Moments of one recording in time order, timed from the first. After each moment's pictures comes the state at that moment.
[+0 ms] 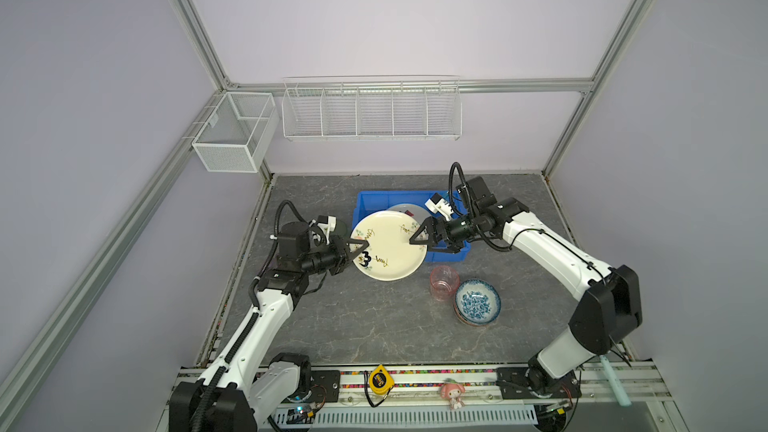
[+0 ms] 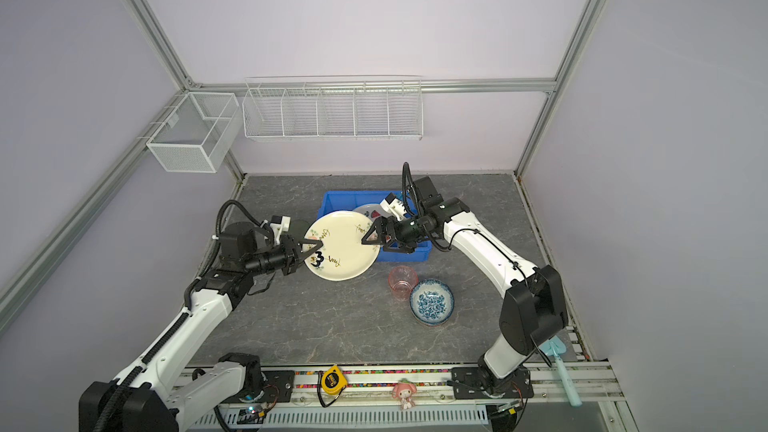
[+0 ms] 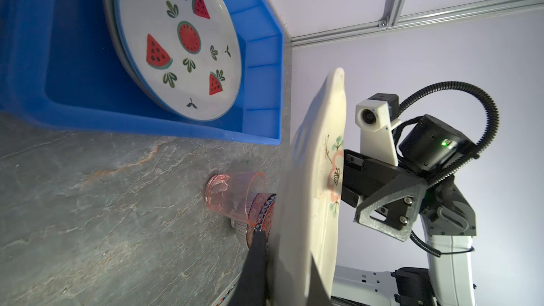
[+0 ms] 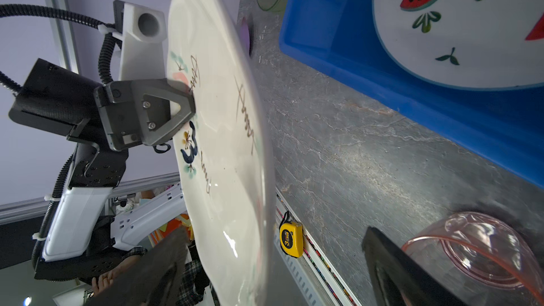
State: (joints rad) left arm -0.19 1.04 0.69 -0.11 0.86 -1.02; right arm 0.52 1.62 1.41 -0.77 -0.84 0.48
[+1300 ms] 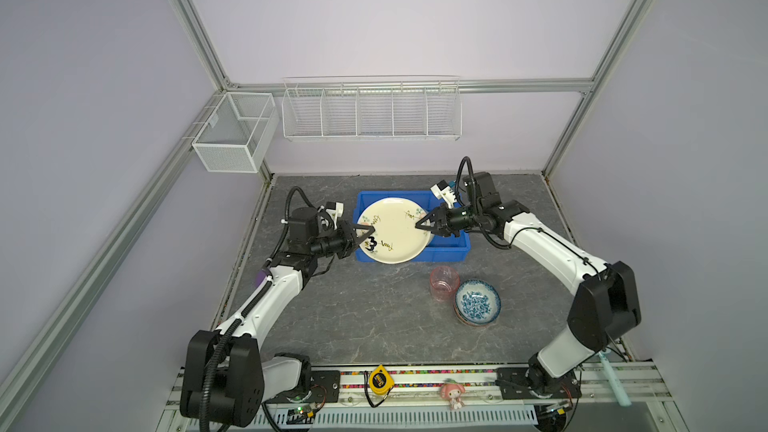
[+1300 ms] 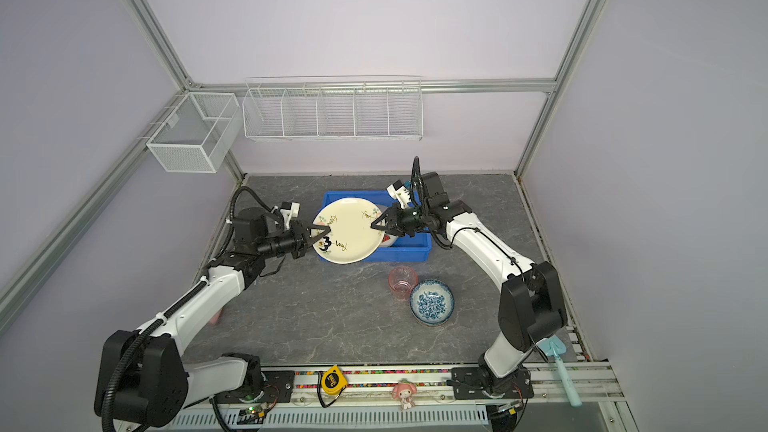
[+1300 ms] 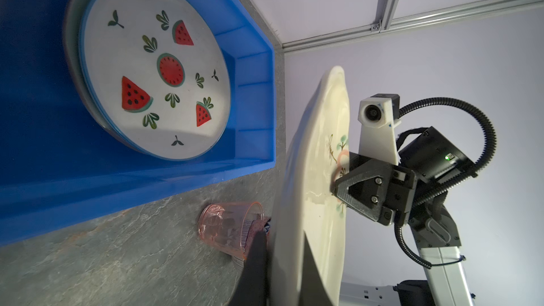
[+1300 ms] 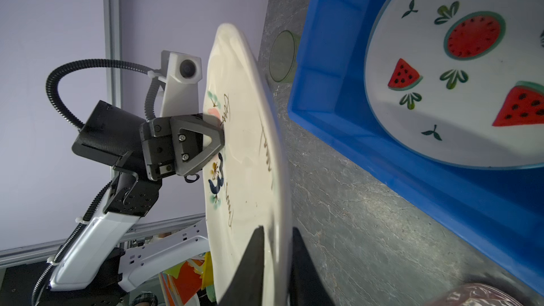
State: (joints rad) left arm -0.21 1.25 0.77 0.06 0.86 -1.02; right arm 0.47 1.64 1.36 -0.47 -0.84 0.66
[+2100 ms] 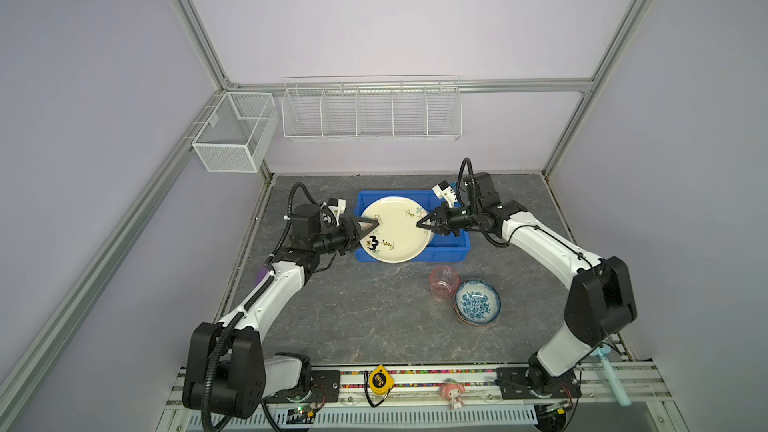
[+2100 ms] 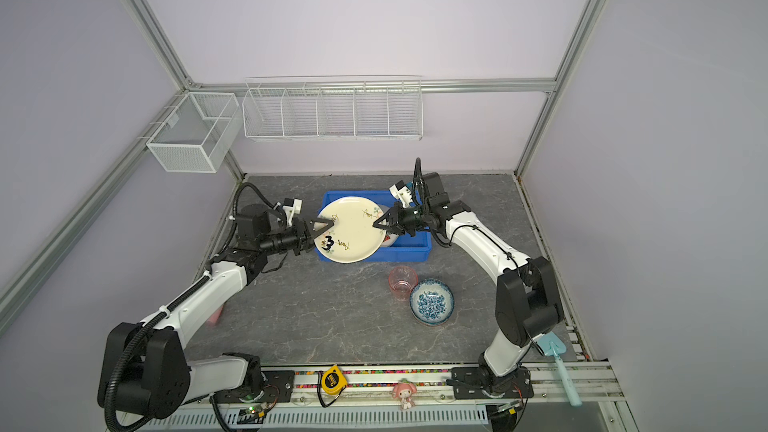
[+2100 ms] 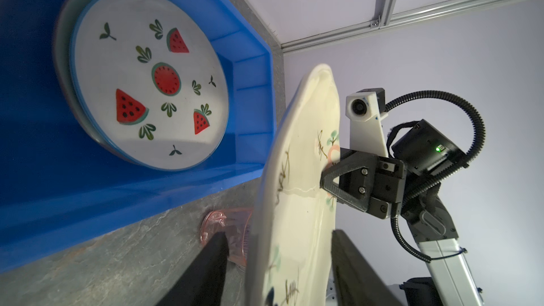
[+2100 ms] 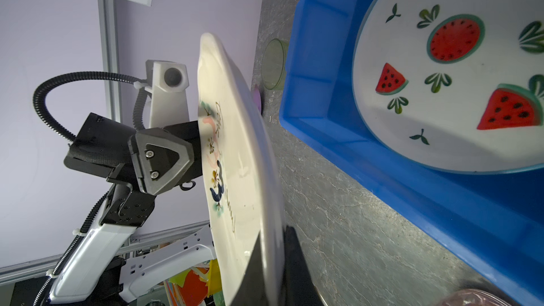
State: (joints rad) left arm -0.22 1.28 0.80 0.05 0.85 -0.97; right arm 0.44 1.67 1.35 -0.43 -0.84 0.70
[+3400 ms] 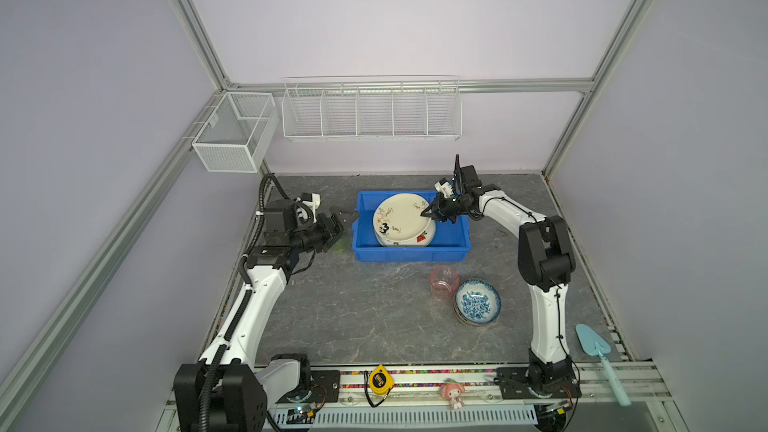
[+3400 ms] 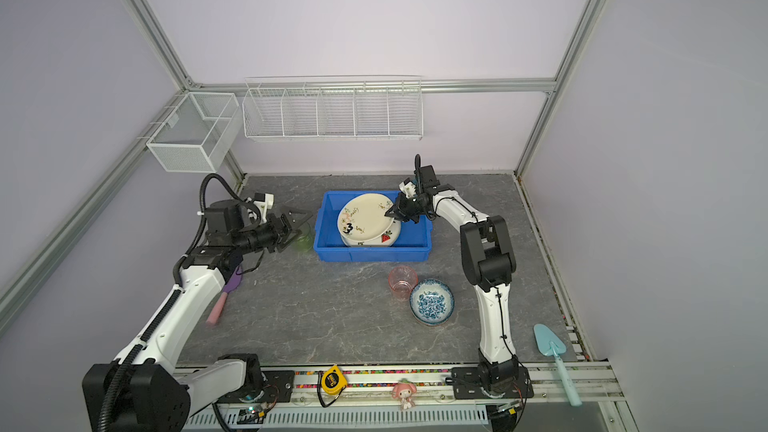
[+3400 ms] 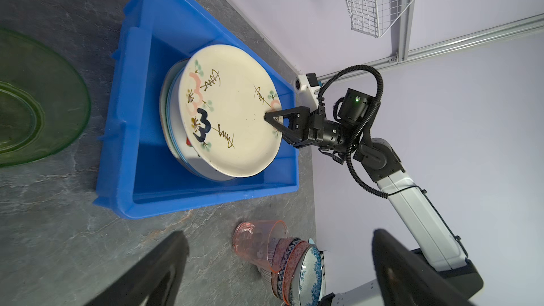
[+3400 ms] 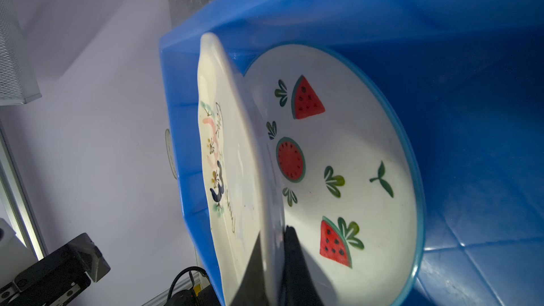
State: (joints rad) left arm -0.08 1.15 0.91 -0.28 0.78 -0.81; right arm 0.33 2.18 1.74 -0.54 -0.74 0.62
